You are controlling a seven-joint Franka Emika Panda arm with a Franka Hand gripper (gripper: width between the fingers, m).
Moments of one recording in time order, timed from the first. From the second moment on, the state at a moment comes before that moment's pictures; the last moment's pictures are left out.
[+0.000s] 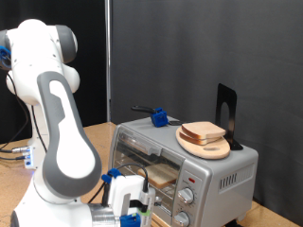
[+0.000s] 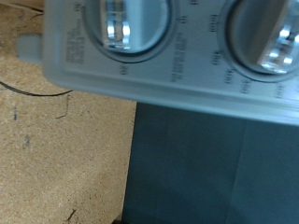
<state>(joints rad) -0.43 0.85 0.16 -1.55 1.20 1.76 -0.22</state>
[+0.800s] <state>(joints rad) -0.40 0.92 0.17 -1.49 1.20 1.76 -0.22</state>
